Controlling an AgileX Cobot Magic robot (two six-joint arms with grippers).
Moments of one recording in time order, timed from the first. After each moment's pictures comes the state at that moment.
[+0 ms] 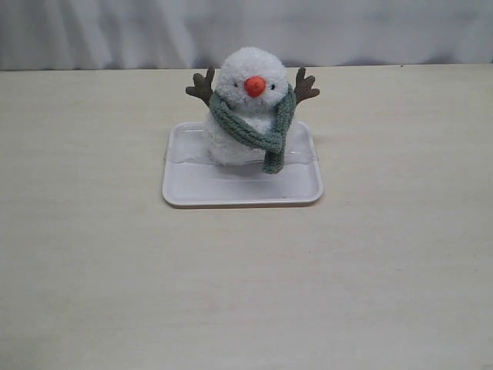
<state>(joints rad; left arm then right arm) -0.04 0.00 0.00 0.02 0.34 -0.02 0.10 0.00 -0.13 -0.08 -0.10 -1.61</state>
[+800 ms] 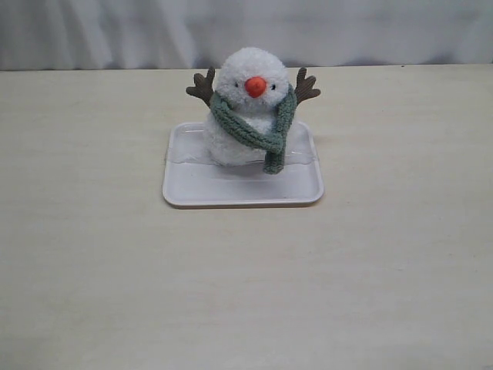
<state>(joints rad) -0.04 0.00 0.00 0.02 0.34 -0.02 0.03 0.00 0.00 -0.13 0.20 -0.33</state>
